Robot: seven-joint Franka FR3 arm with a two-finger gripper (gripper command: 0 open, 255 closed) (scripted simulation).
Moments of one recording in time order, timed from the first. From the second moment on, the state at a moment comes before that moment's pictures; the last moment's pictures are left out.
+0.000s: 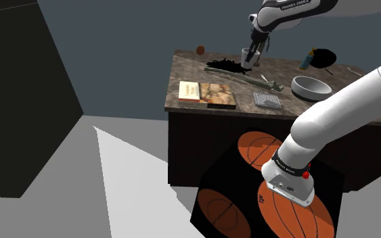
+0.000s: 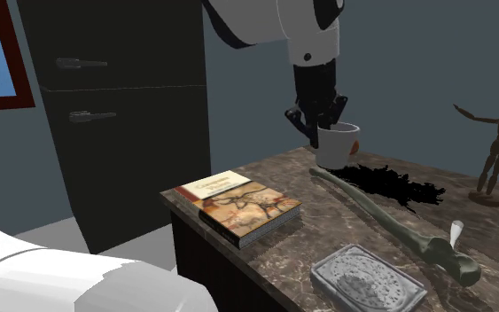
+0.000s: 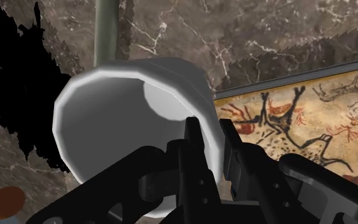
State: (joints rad) arm -0.17 -0.39 -0.38 -2.33 -0.26 2.23 -0.76
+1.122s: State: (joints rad) arm -0.33 -0.82 -0.43 -2.55 -0.38 2.03 -0.90
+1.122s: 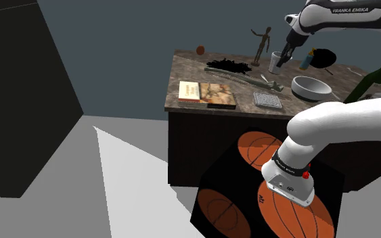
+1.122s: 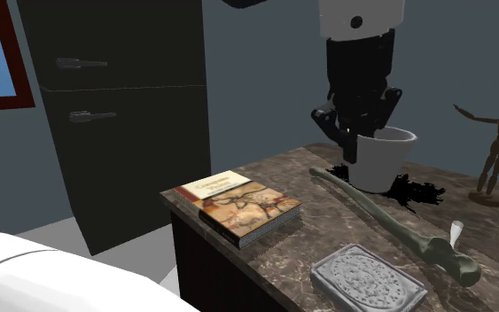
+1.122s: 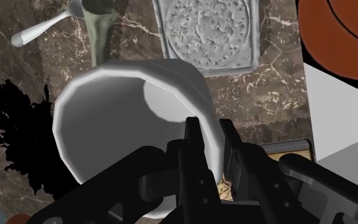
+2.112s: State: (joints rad) arm -0.36 -0.78 -0.50 -2.71 -0.44 2.24 -0.88
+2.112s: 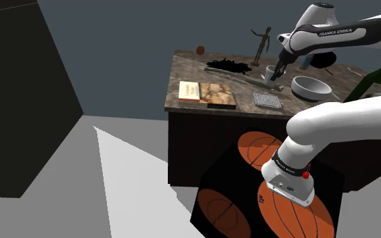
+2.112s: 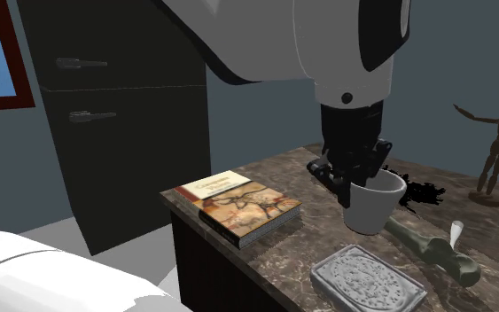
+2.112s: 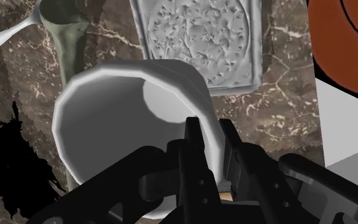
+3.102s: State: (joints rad) arm -0.36 -0.80 -0.49 -2.72 -0.44 2.23 -0.88
